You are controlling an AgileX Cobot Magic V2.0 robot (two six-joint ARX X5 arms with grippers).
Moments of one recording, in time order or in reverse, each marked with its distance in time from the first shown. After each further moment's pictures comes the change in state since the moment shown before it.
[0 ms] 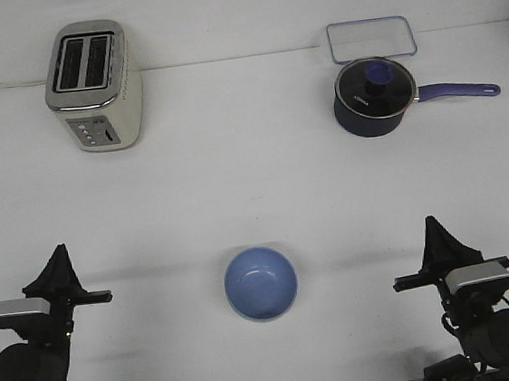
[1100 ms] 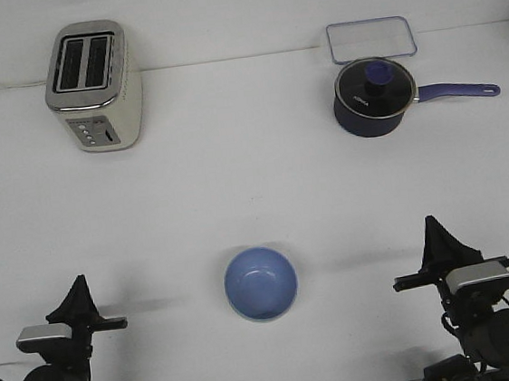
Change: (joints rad) left arm 0.000 -0.363 -0.283 -0.166 -0.001 -0.013; right arm 0.000 0.000 0.000 0.005 0.000 0.004
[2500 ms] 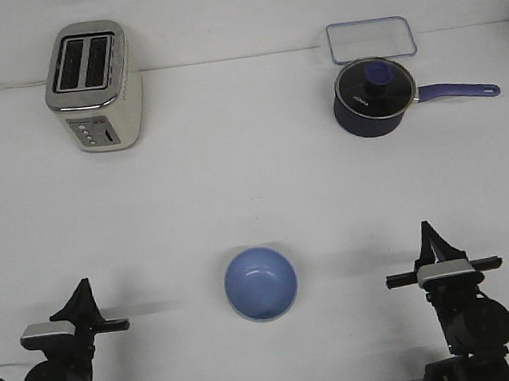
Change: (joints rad) left arm -0.002 0.006 0.000 -0.063 -0.001 0.000; right arm -0.113 -0.024 -0.240 0.116 -0.024 -0.271
